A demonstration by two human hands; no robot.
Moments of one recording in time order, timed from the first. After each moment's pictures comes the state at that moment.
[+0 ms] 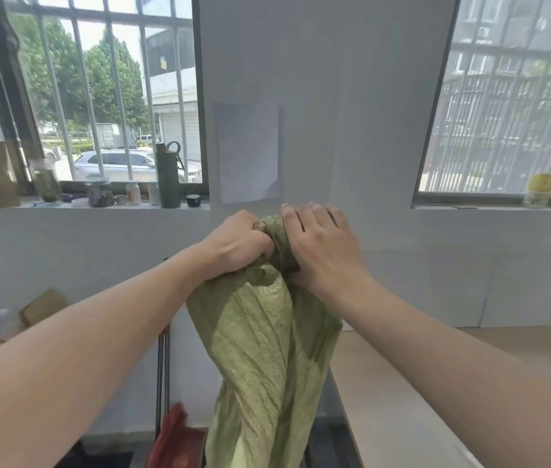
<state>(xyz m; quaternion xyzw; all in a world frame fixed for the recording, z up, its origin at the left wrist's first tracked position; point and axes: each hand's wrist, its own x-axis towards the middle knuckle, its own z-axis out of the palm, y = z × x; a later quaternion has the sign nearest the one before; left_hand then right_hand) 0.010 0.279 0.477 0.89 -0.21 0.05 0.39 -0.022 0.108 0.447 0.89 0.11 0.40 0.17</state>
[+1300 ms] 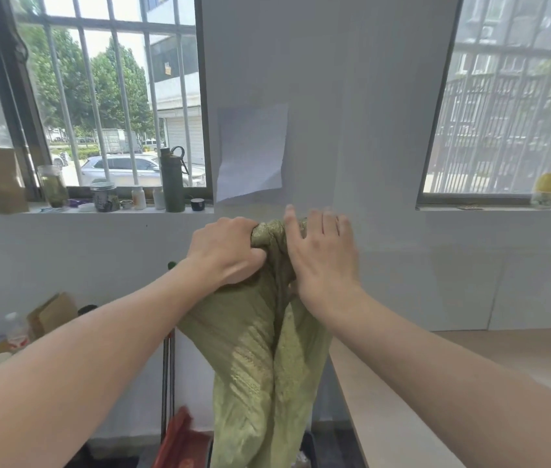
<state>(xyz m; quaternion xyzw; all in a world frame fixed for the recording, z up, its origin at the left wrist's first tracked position) 0.009 0.288 0.464 0.94 -0.20 0.25 0.15 -0.039 0.132 0.449 0.93 -0.02 0.32 0.16</state>
